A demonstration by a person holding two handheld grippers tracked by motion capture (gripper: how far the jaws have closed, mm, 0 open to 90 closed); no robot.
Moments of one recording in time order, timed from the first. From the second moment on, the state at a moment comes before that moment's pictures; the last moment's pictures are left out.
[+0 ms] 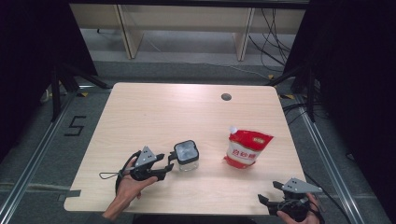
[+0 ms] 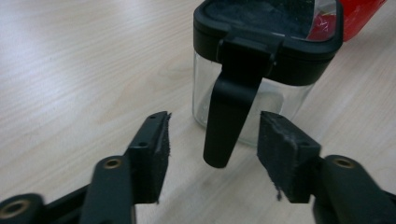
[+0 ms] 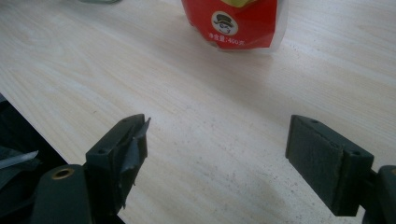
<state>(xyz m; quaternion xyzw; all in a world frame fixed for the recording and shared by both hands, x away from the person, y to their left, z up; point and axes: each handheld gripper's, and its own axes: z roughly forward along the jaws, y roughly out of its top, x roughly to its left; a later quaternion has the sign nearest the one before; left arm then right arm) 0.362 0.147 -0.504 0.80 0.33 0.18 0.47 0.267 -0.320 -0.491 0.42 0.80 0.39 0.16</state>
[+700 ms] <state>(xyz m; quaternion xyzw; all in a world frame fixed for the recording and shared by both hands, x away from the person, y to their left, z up) 0.372 0.139 -0.502 0.81 0.29 0.20 0.46 0.268 -0.319 -0.491 0.42 0.80 0.40 0.15</state>
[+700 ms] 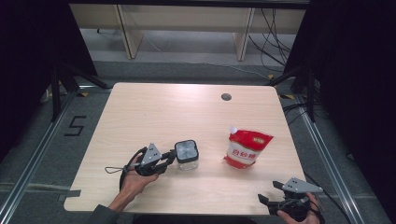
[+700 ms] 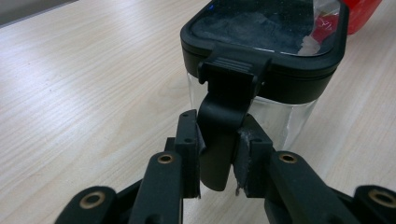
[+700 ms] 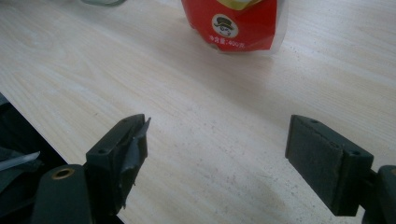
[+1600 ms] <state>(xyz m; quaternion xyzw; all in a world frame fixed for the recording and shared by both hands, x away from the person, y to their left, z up) 0.352 0.121 -0.506 0.83 0.22 0.14 0.50 0.267 -0.318 -0.489 0.42 0.80 0.40 0.15</state>
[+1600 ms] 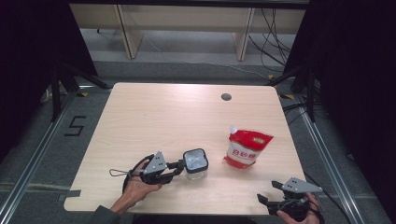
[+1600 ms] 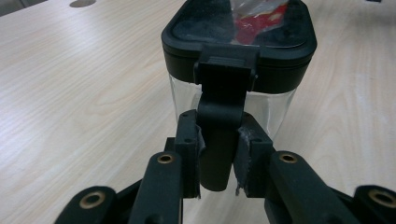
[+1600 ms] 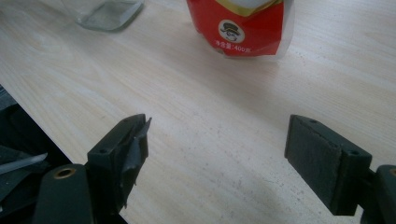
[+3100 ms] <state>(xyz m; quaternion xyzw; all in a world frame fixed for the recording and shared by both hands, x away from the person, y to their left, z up) 0.335 0.122 -0.488 0.81 0.22 0.13 0.52 0.269 -0.313 -0.491 0.39 0.81 0.41 0.15</state>
